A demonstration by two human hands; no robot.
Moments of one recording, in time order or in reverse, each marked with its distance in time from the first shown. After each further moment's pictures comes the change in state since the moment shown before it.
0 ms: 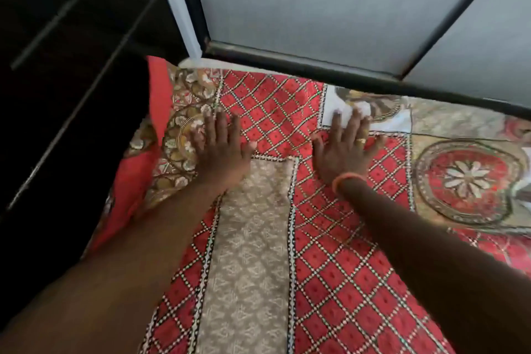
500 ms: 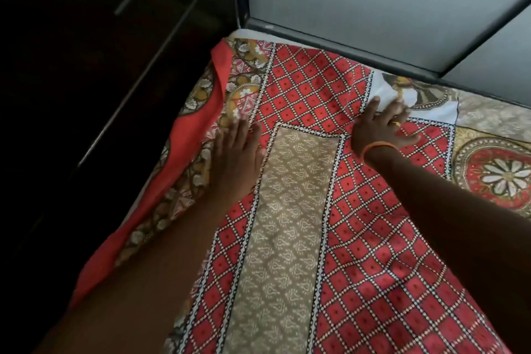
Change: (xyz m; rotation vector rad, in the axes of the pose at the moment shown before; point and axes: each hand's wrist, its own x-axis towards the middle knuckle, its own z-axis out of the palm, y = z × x) left_hand -0.094 -0.055 0.013 -0.016 0.131 0.125; right_hand -0.008 -0.030 -0.002 -0.102 -0.124 0.054
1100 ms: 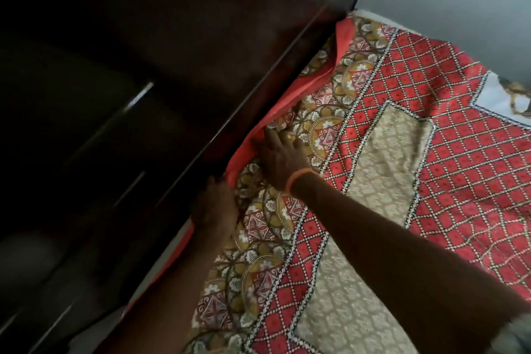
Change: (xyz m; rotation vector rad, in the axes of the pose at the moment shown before) left_hand -0.248 -0.125 -0.068 0.034 -0.237 -0.751; right_hand -0.296 -0.240 0.045 -0.173 -0.095 -1.058
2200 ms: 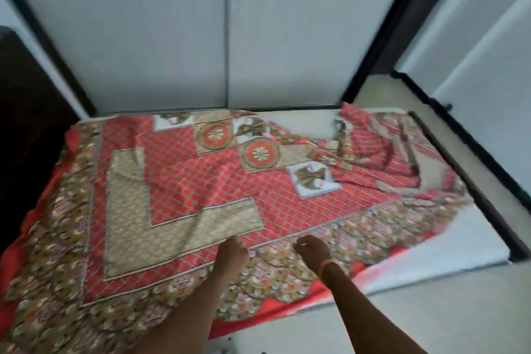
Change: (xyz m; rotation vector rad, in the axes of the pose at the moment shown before) left_hand -0.586 0.222 -0.013 -0.231 -0.517 0.735; right_hand -0.823 0.066 -0.031 1.143 0.290 1.295
